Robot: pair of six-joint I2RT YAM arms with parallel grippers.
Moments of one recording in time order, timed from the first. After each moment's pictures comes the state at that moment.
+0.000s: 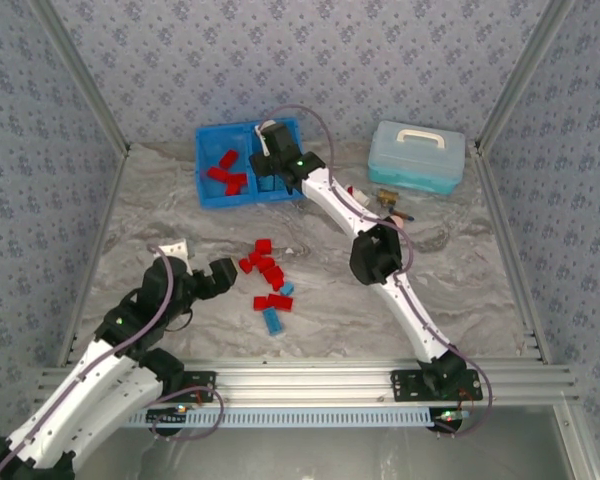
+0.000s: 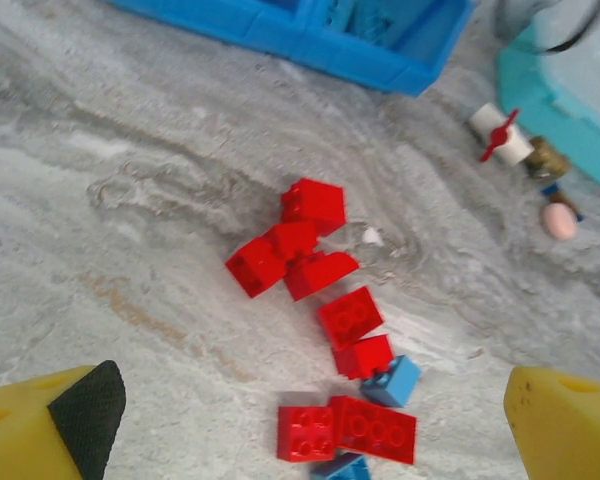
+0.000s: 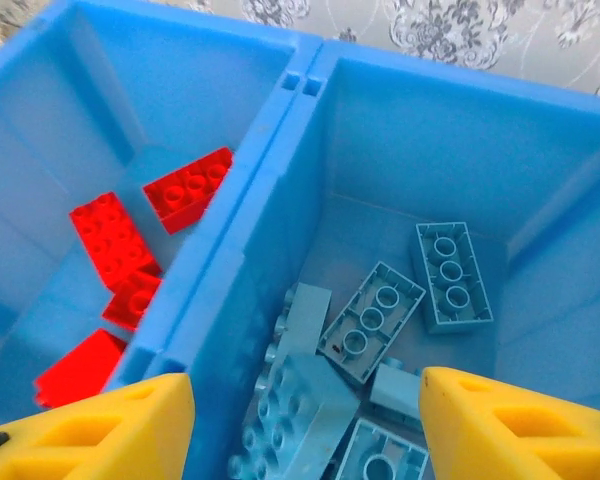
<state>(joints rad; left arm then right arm) -0.58 0.59 0.59 -0.62 -0.15 -0.74 0.65 2.62 2.66 -0.61 0.15 0.08</state>
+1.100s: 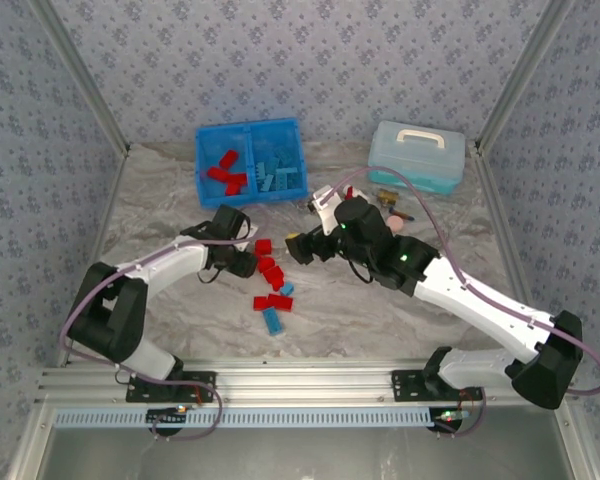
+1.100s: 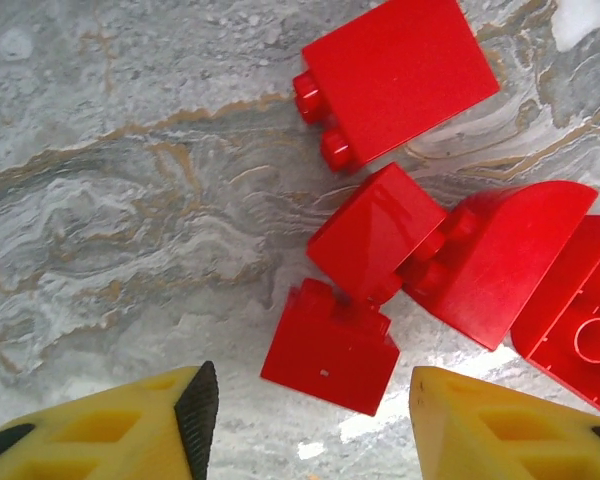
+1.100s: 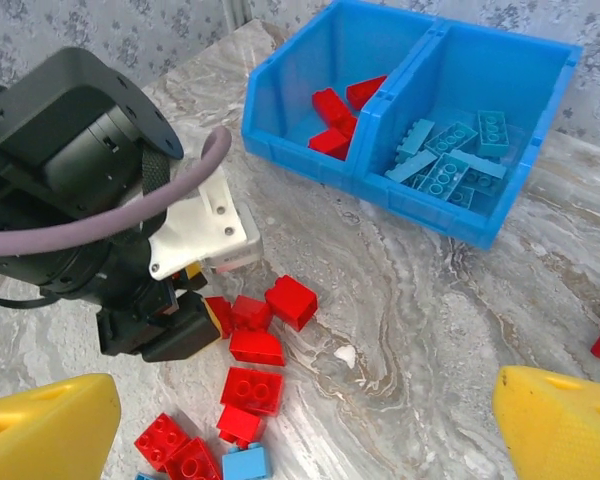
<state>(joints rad) -0.48 1.54 0.90 -0.51 0.00 0.00 0.88 1.21 1.12 -0.39 0.12 0.14</state>
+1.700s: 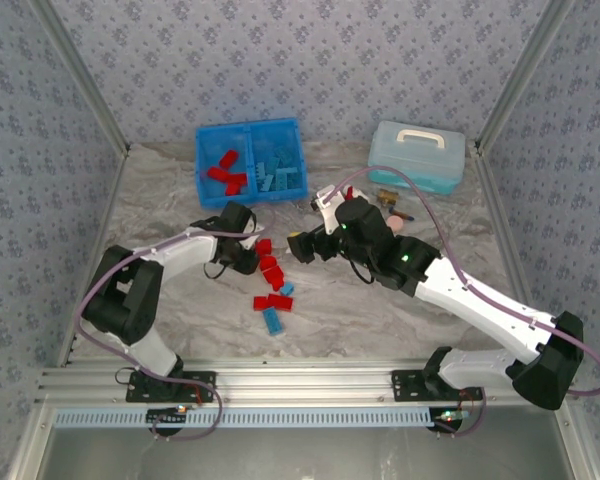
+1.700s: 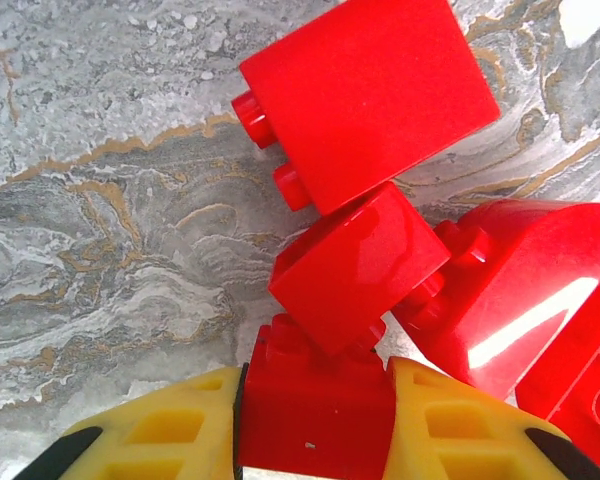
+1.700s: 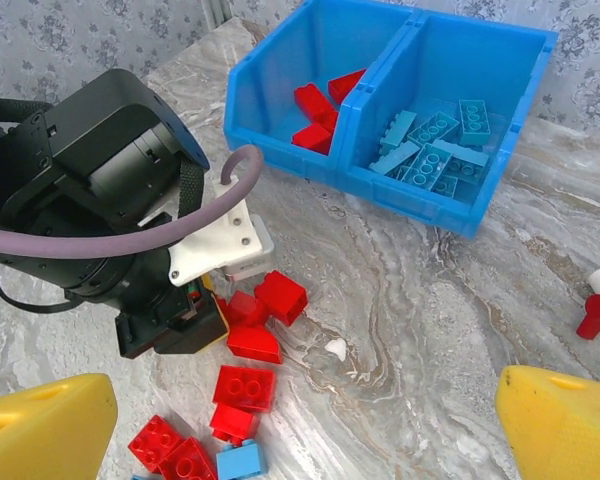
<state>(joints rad) -0.48 1.65 0.96 -0.53 0.04 0.02 0.88 1.21 1.12 -0.40 0.15 0.17</state>
